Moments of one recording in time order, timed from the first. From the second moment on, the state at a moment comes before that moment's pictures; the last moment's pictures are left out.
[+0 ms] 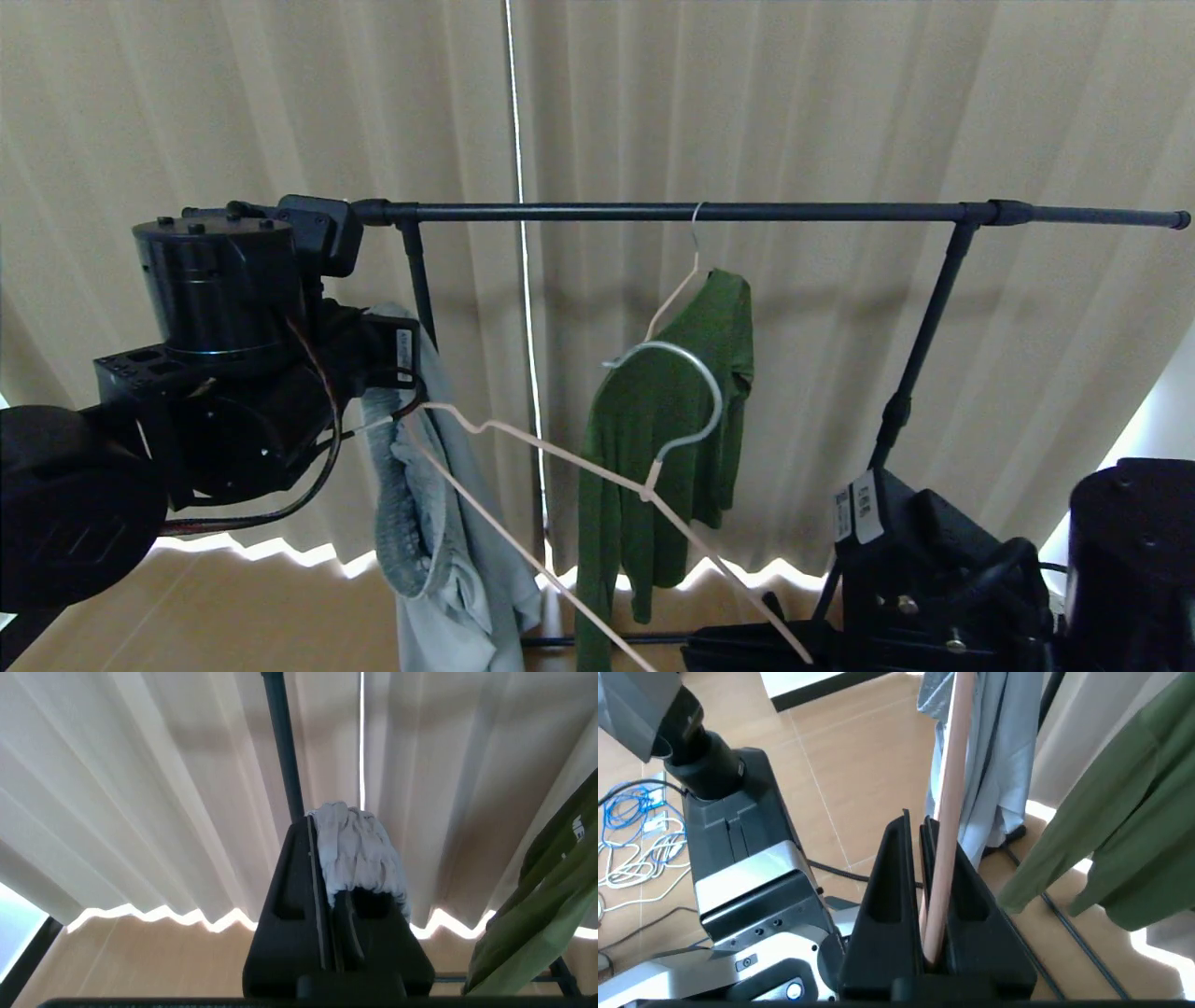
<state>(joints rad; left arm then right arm) -0.48 1.61 -0.84 -0.59 0.56 0.08 0.96 1.45 -0.51 -0.52 0.18 0.13</state>
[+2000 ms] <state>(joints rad) -0.61 1.47 -0.80 -0.45 0.67 0.06 0.97 1.94 -0.93 -0.59 -0.06 0.34</state>
